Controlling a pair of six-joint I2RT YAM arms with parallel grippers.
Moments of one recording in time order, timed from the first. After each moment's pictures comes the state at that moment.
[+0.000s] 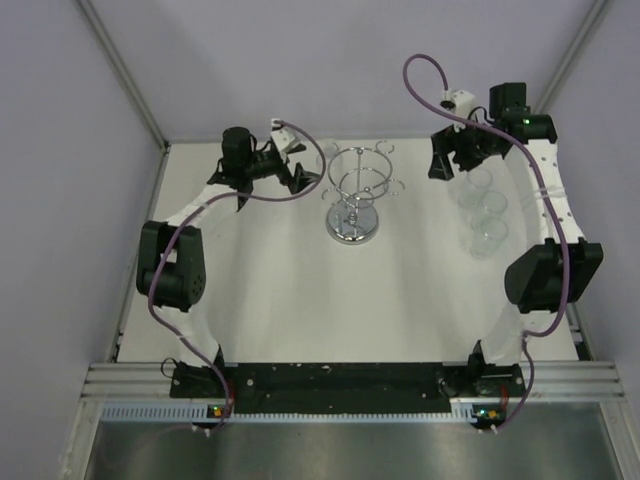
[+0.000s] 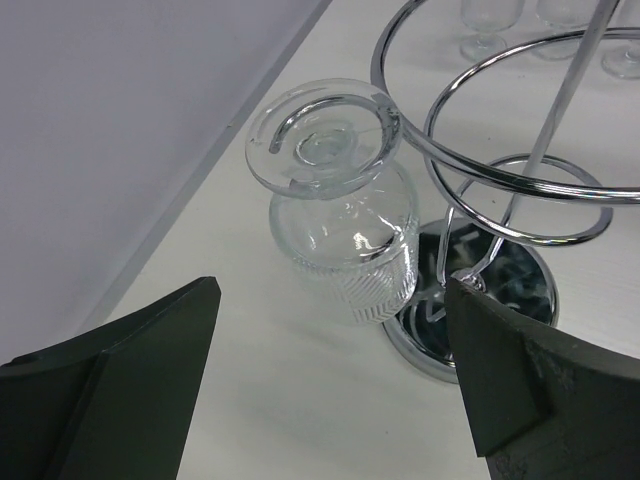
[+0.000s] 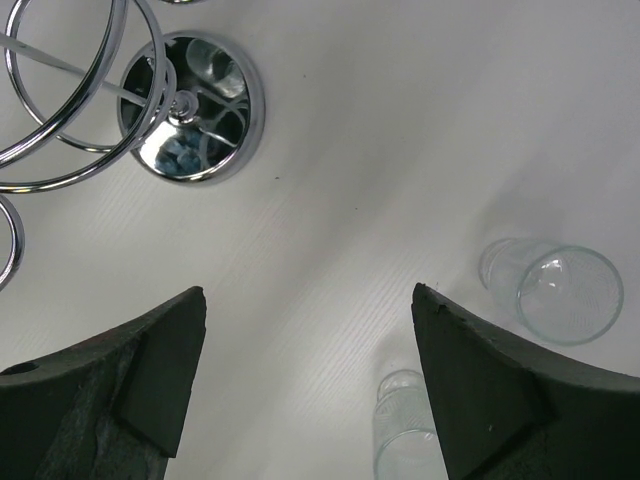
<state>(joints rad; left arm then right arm) -0.20 1.81 1.33 0.27 0.89 0.35 0.04 1.77 1.94 -1.06 -0.48 -0.42</state>
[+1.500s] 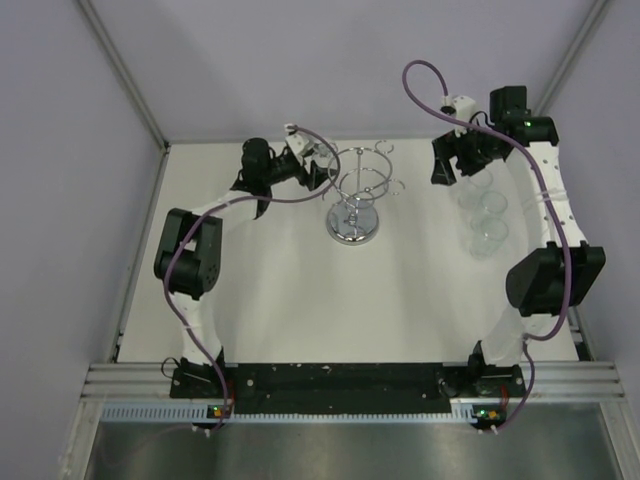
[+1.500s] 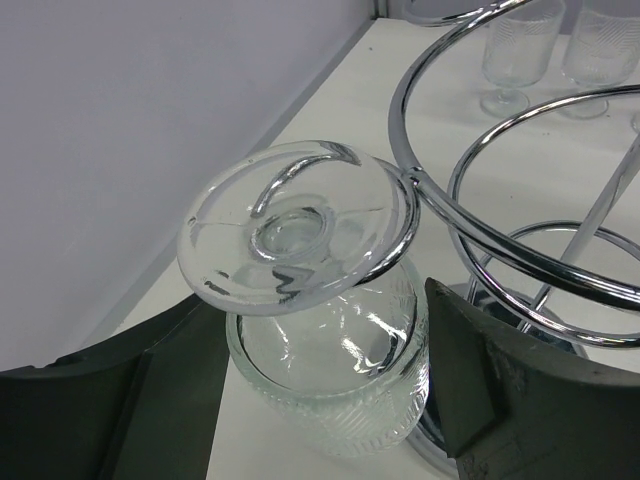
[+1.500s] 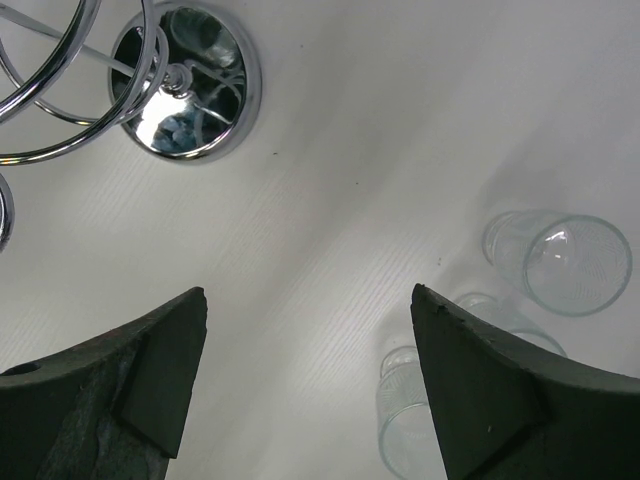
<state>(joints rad) -0.28 1.98 1.34 0.64 0.81 0.18 0.04 1.75 1.90 -1.10 -0.45 -0.44</state>
